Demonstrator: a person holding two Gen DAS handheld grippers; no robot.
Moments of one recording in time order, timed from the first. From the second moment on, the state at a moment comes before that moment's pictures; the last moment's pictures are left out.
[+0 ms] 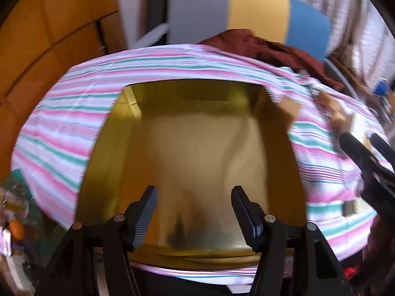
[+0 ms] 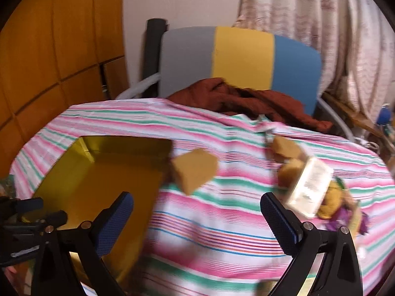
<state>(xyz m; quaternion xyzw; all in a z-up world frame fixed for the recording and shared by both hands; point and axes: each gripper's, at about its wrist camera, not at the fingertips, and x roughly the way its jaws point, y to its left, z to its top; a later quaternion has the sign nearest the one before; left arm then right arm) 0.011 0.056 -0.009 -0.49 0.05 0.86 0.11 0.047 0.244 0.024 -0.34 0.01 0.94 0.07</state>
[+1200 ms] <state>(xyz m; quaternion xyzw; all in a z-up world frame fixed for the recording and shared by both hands) 0.056 0.271 -0.028 -0.52 0.09 0.69 0.50 0.184 0.510 -0.074 -0.37 0.25 0.84 0.31</state>
